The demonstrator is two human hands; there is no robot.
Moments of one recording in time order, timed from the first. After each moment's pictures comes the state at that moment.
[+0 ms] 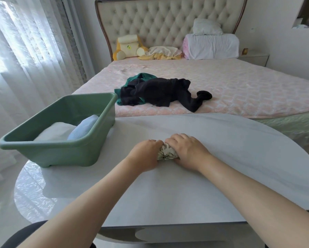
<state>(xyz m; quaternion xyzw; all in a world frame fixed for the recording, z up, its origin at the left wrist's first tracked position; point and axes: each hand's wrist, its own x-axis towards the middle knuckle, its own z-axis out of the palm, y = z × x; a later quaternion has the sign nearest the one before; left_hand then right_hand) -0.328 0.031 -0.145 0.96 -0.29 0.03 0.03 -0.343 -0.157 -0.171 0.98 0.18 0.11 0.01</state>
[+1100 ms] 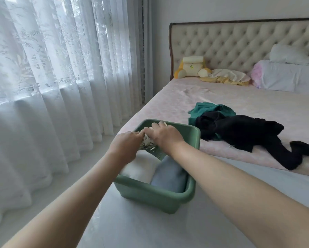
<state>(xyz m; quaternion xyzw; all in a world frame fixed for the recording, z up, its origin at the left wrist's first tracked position) -0.214 0.345 -0.037 0.98 -0.07 0.16 -0.10 -0.146 0.189 -0.047 0.87 0.35 0.28 0.18</state>
